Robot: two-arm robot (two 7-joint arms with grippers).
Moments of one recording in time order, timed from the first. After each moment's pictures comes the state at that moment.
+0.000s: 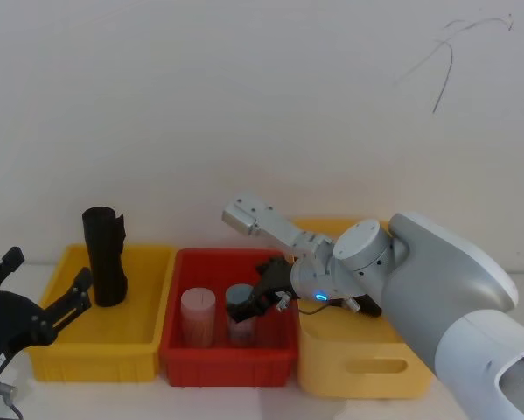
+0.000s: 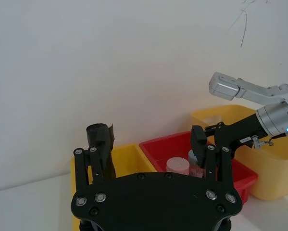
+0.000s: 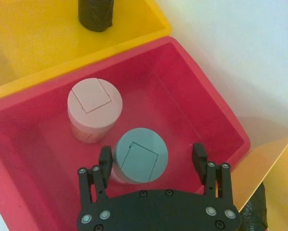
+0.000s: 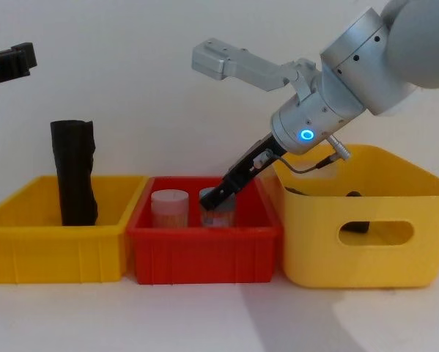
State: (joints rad) left arm 0.06 0.41 0.03 -1.93 -0.40 -0.03 -0.17; right arm 1.27 -0.17 -0.55 -0.12 -0.22 0.14 0.60
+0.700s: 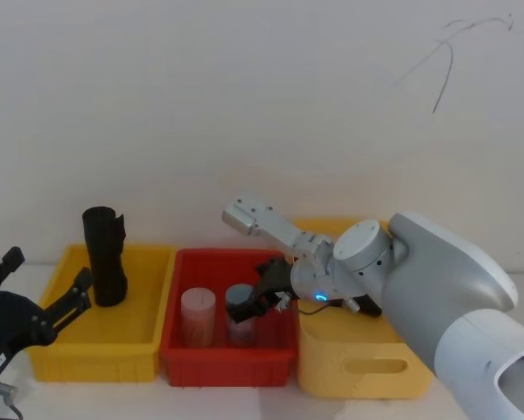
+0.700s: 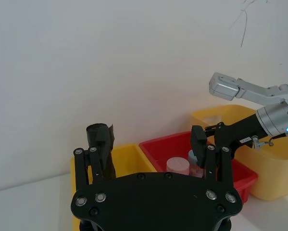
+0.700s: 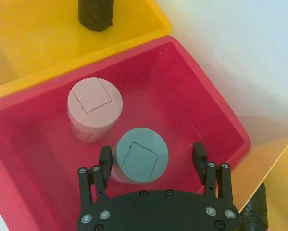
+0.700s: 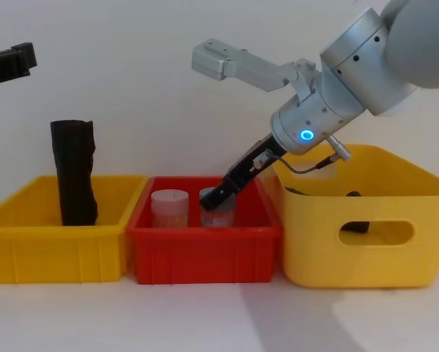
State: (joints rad) left arm 0.06 0.41 0.03 -1.93 -0.40 -0.03 -0.17; right arm 1.27 -0.17 -0.55 -0.11 -0.22 0.14 0.60
